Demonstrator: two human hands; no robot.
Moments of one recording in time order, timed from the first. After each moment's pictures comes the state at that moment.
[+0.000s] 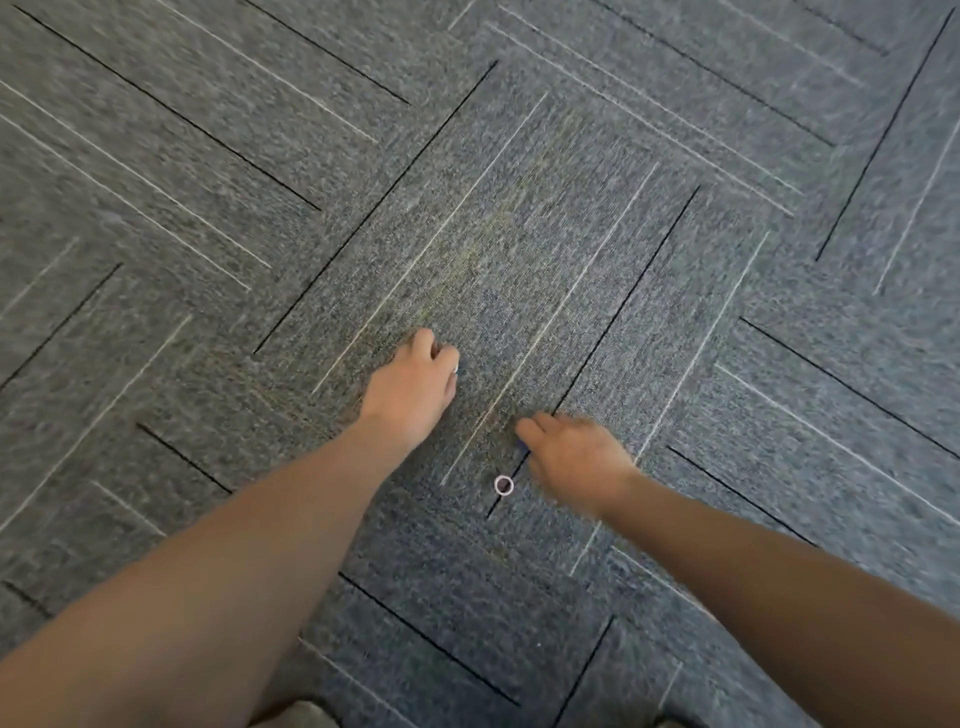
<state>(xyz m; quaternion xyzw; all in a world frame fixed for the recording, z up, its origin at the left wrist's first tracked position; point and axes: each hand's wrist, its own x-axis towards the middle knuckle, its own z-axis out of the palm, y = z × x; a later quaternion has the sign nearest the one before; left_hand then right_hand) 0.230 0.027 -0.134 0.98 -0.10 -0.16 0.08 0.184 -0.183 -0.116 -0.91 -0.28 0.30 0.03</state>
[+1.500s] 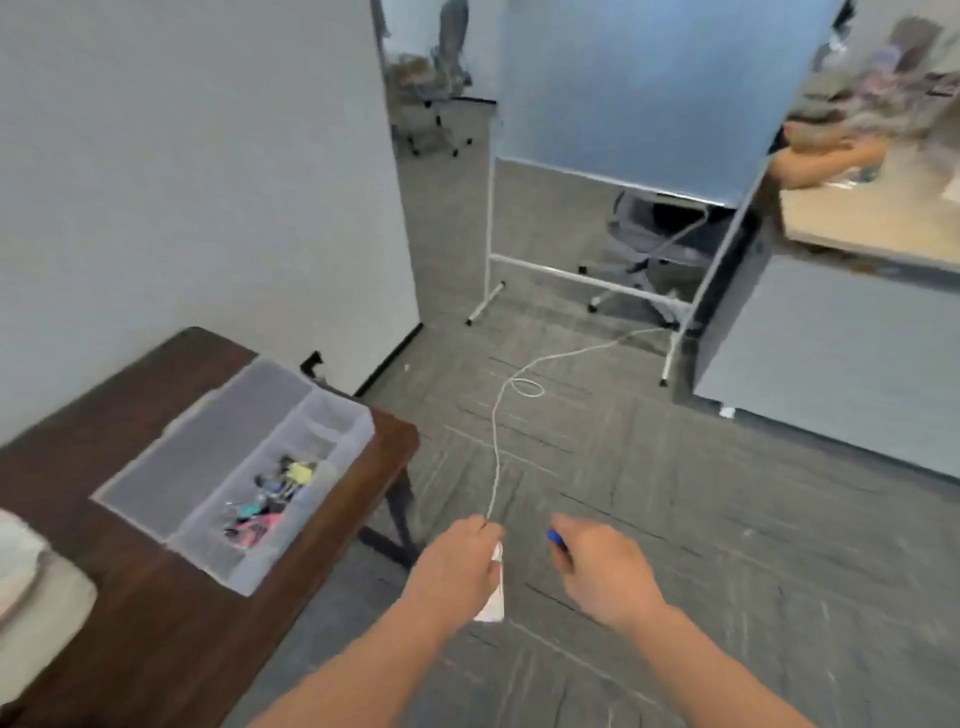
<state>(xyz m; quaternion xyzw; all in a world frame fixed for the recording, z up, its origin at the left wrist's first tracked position) -0.223 0.389 0.661 0.84 0.51 0.08 0.18 -0.035 0.363 0.693 -0.65 -0.73 0.19 0.08</state>
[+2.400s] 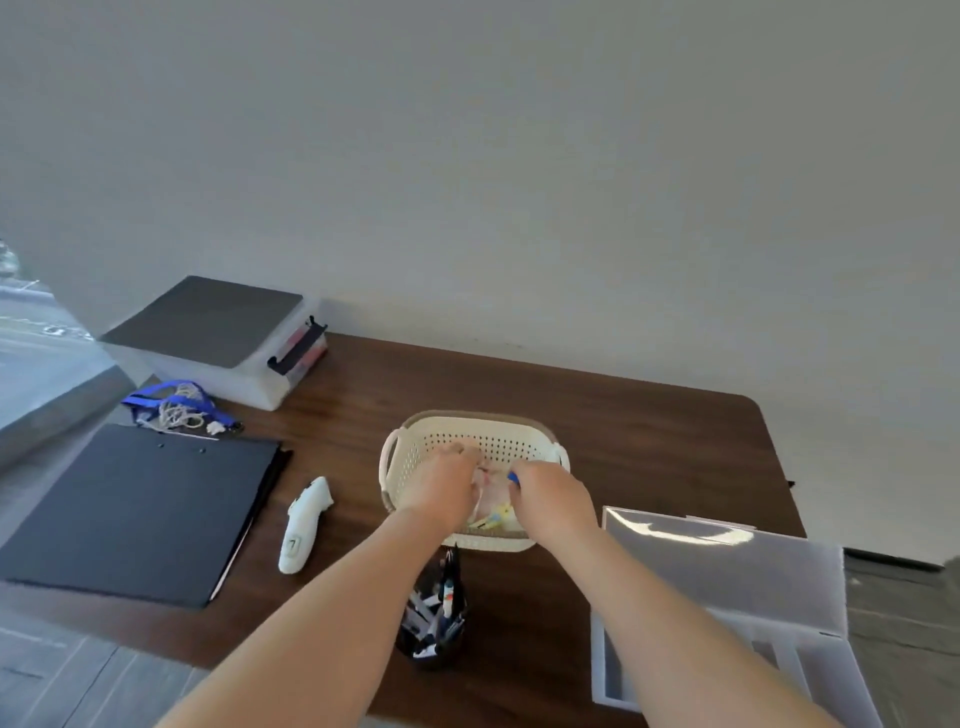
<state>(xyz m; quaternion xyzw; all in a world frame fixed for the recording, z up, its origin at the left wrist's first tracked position) -0.650 0.325 0.739 0.26 0.95 0.15 0.11 -0.582 0.456 0.739 -0.13 -0.98 0.17 -0.06</state>
